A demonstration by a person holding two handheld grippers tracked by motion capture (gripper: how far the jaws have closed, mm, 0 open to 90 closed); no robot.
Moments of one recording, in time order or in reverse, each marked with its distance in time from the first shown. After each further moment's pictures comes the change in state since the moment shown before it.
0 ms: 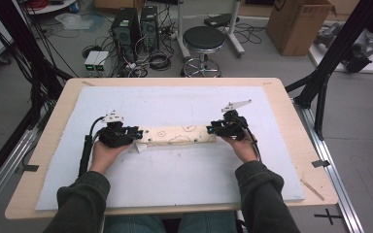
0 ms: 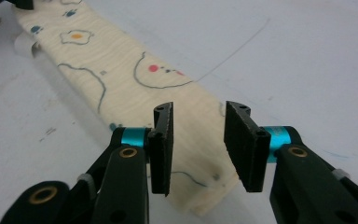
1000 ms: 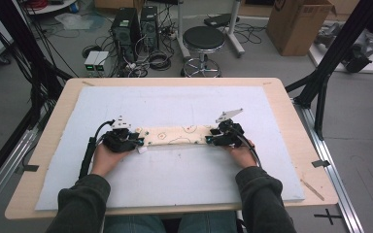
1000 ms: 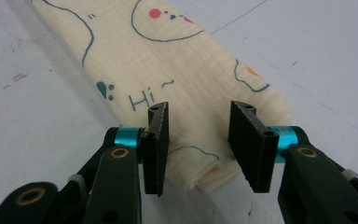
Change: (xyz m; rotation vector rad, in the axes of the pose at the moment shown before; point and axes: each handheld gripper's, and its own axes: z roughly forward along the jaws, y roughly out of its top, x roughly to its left) left arm -0.007 -0.008 0.009 0.099 0.049 0.084; right arm 0.008 -0.020 0.016 0.091 -0.042 -0.108
